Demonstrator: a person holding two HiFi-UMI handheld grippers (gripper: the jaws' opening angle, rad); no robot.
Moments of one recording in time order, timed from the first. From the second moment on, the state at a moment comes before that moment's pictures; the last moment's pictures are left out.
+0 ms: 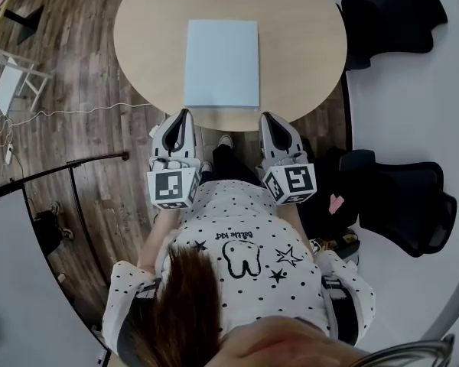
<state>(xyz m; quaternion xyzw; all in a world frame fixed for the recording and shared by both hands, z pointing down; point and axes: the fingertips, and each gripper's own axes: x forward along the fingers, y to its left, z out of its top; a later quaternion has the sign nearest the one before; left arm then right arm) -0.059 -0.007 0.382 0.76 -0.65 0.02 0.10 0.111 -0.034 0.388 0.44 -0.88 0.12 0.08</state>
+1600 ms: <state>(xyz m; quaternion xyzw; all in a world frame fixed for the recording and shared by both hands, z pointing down) -0.067 -0.125 0.375 0.75 -0.65 0.02 0.09 0.106 -0.148 0.394 0.44 -0.88 0.15 0.09</state>
